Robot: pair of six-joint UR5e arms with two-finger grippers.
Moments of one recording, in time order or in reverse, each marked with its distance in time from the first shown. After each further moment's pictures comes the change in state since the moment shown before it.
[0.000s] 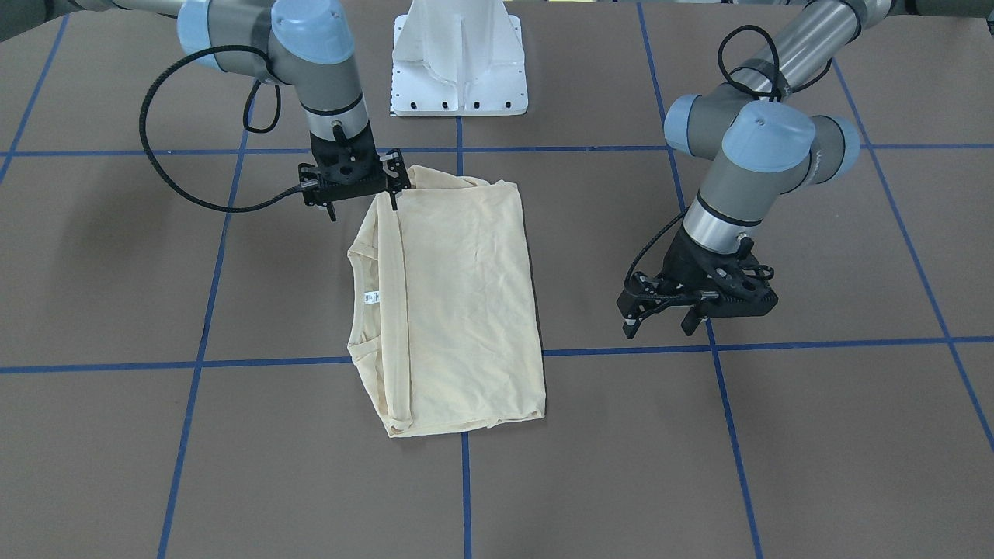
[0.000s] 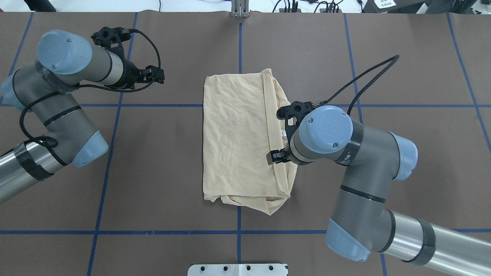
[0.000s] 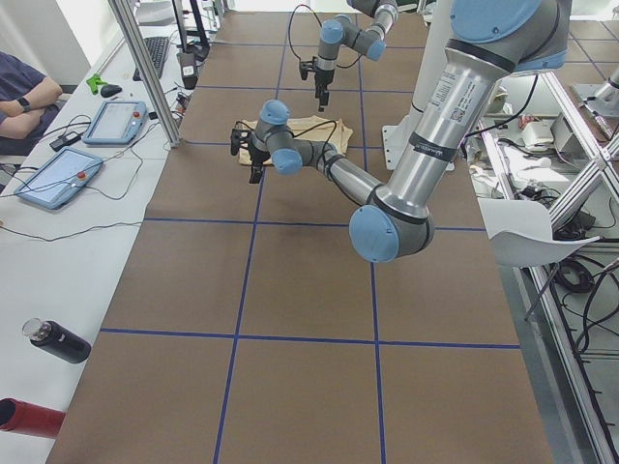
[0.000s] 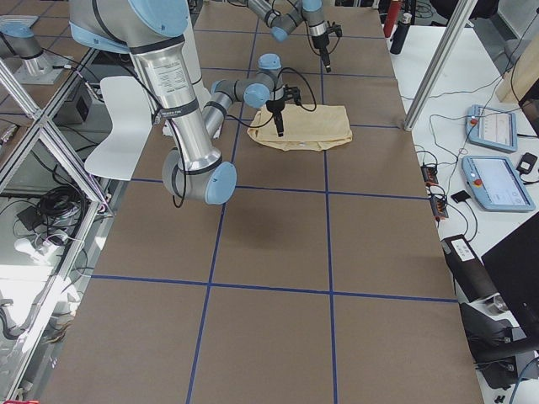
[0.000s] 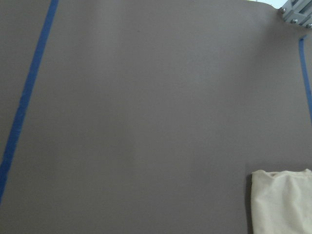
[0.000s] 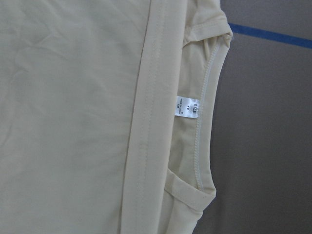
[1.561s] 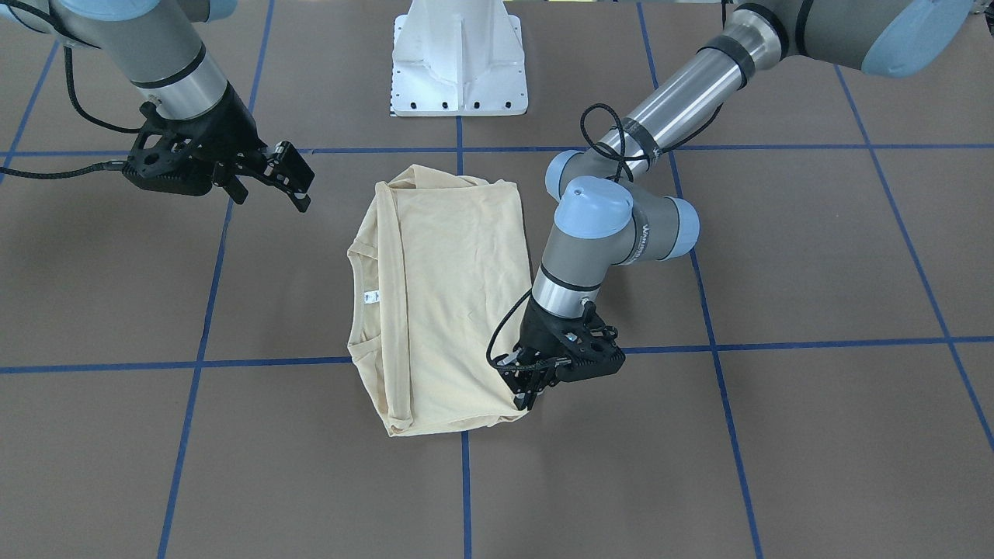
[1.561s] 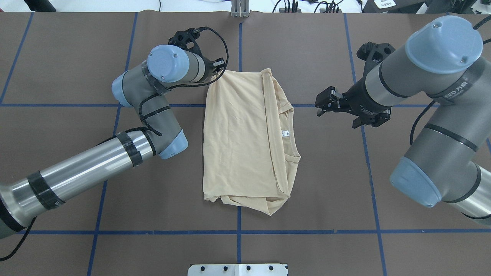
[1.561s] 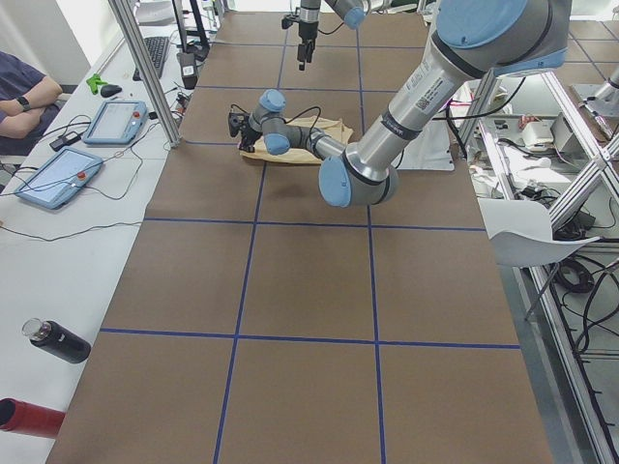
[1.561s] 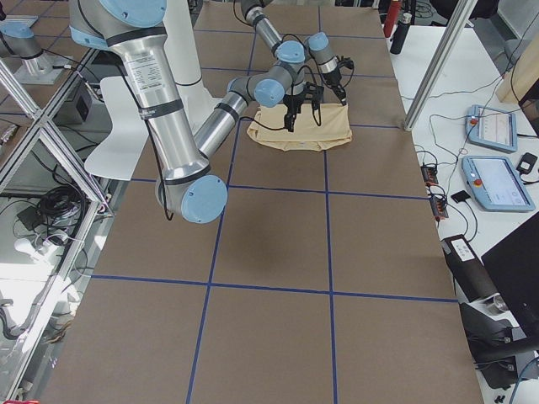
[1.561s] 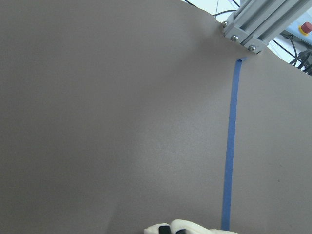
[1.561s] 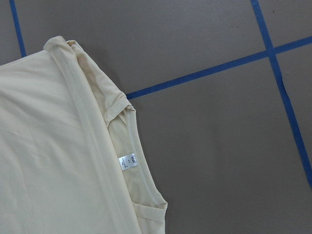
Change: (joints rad) left arm 0.127 -0.411 0.525 -0.258 0.233 -0.261; right arm 0.319 -0.129 0.194 0.009 0.326 0.333
